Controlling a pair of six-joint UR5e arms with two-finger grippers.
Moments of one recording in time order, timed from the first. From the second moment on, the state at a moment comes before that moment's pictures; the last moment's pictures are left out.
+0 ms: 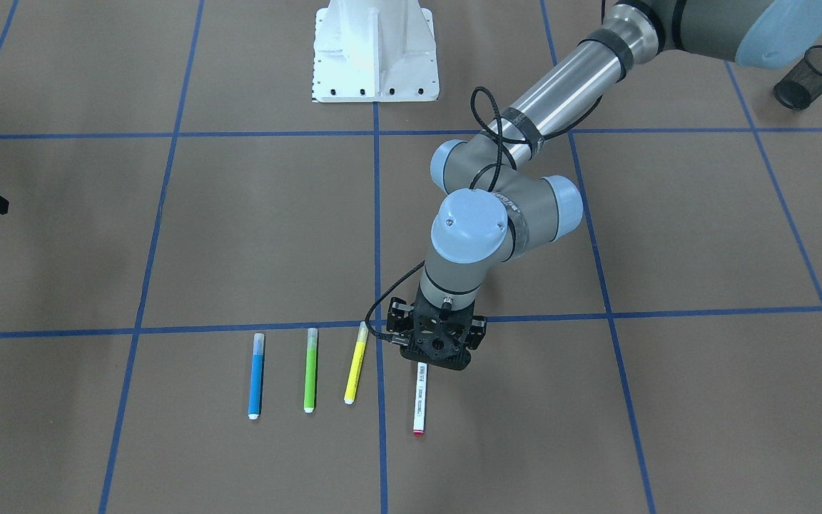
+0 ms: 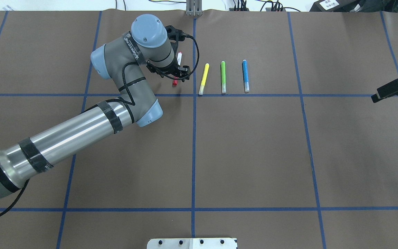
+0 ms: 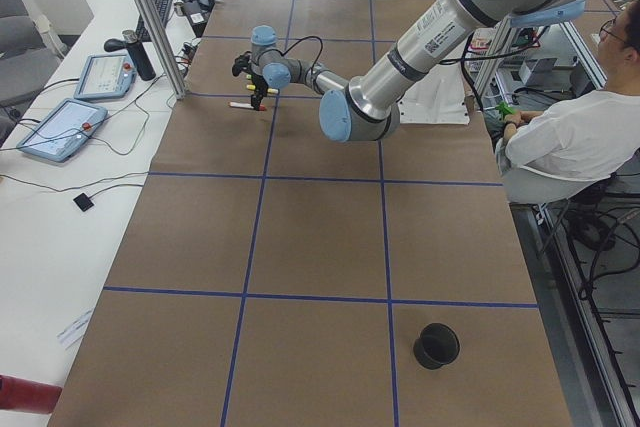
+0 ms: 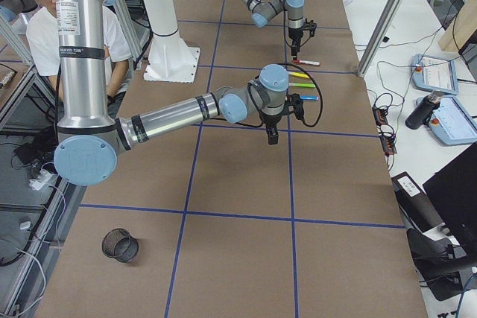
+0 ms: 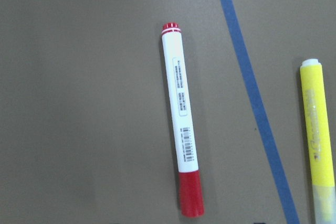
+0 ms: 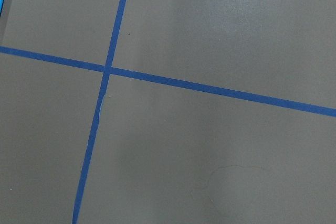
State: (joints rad) left arm -0.71 -2.57 -0.95 -2.07 -1.91 -0.86; right arm 1.20 -1.57 1.89 -1.40 2.37 0.41
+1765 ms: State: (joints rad) left arm -0.81 -2.27 -1.29 -2.09 -2.02 -0.97; right arm 1.19 -1.56 1.89 -1.40 2.37 0.42
